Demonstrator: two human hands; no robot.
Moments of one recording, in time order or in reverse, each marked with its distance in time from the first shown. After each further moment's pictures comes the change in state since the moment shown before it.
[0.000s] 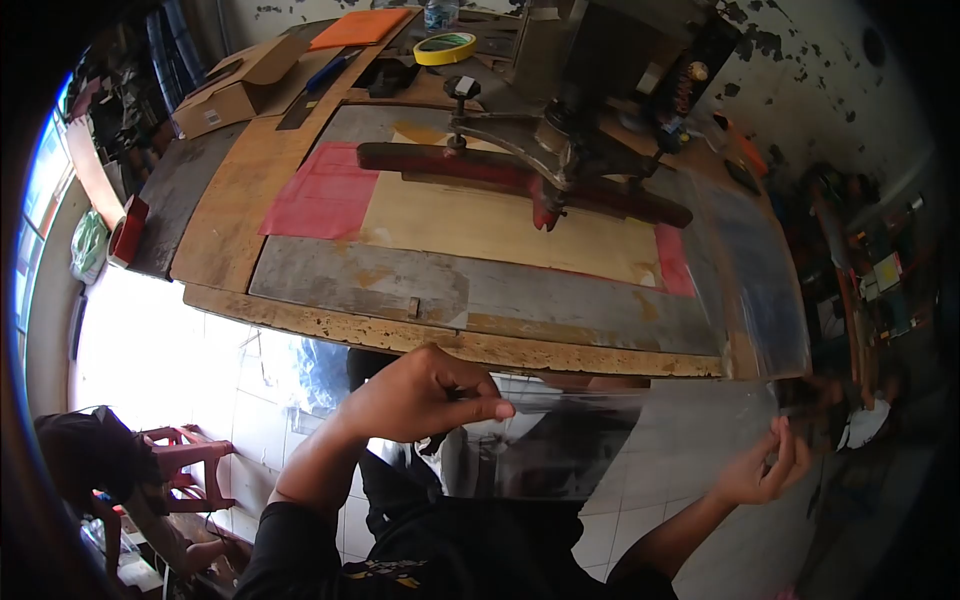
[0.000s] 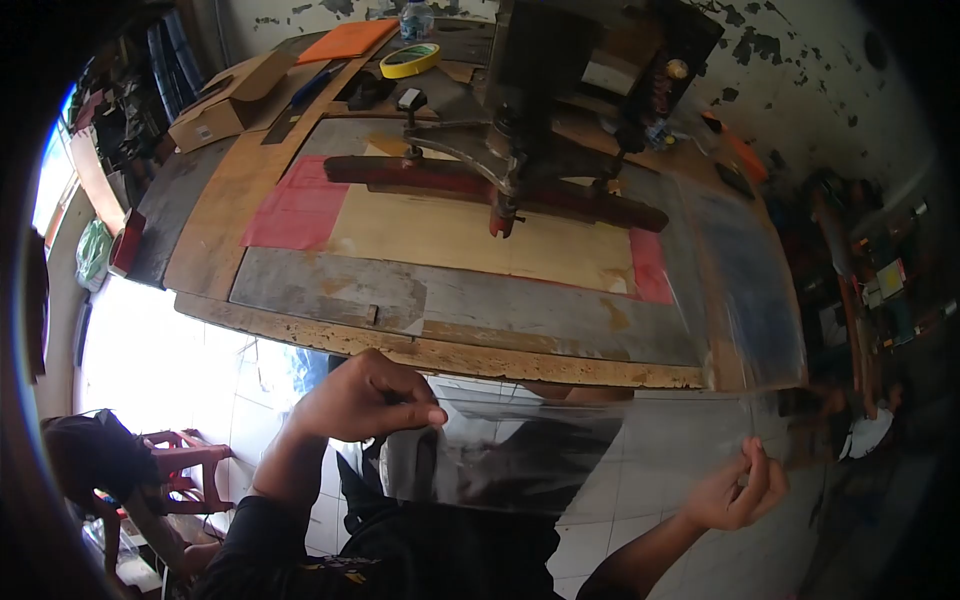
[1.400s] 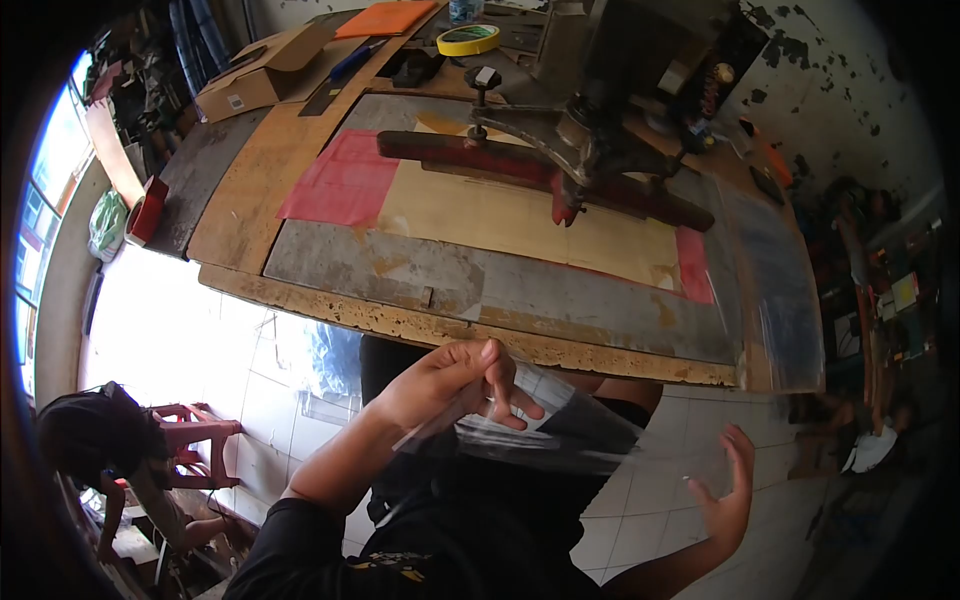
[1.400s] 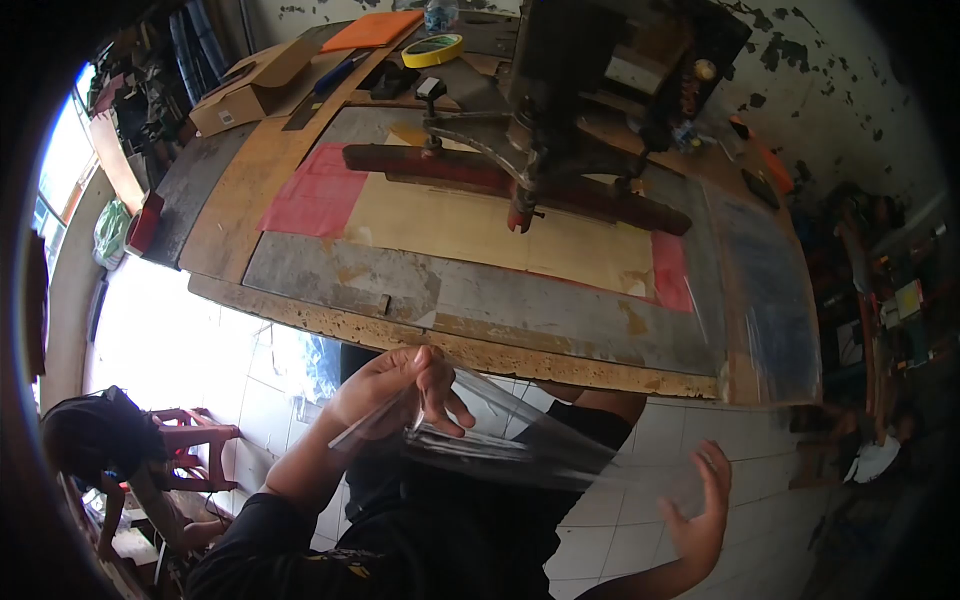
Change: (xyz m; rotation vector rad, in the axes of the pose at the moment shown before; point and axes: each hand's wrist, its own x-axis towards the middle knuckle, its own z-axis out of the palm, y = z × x) left_hand 0.009 -0.055 0.031 -1.141 -0.115 0.022; right_hand -0.021 0.017 -0.052 0.424 -1.090 0.535
